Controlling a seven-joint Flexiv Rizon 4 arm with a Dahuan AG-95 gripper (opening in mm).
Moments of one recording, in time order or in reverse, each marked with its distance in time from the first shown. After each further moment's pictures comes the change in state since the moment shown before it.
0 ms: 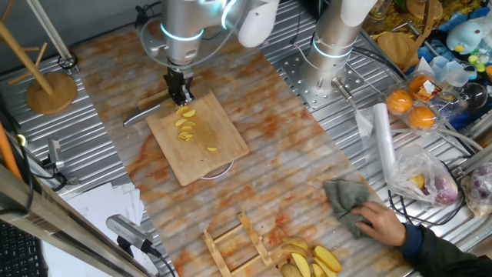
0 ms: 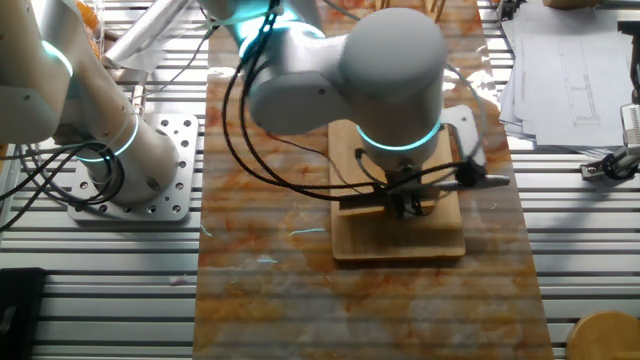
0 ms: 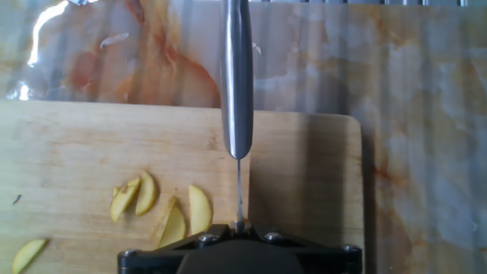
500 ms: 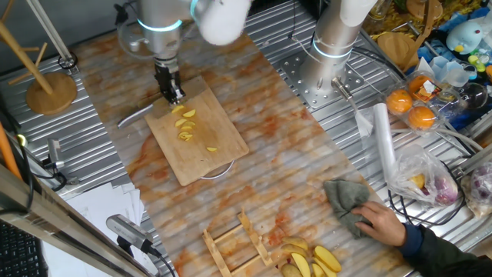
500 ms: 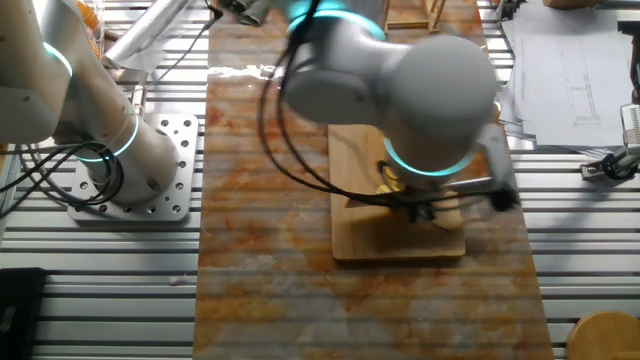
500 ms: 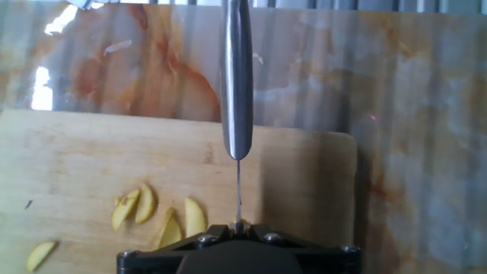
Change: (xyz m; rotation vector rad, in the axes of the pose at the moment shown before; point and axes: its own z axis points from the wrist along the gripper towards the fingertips) arm -0.014 0.008 -0.018 -0.095 0.036 -0.007
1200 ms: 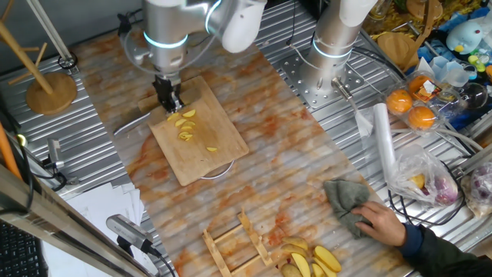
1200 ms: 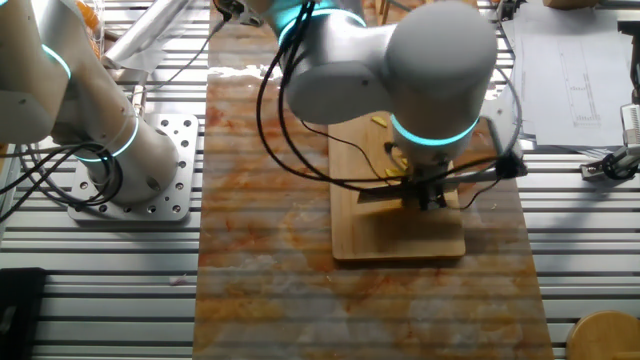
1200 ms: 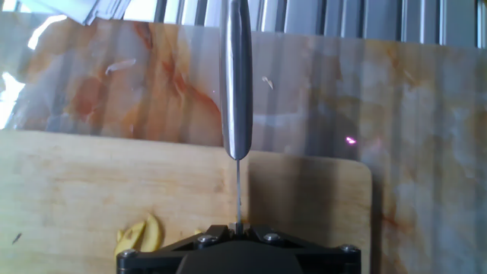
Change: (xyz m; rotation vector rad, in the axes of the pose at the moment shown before) arm -0.026 0.009 0.024 0.083 -0.039 -0.011
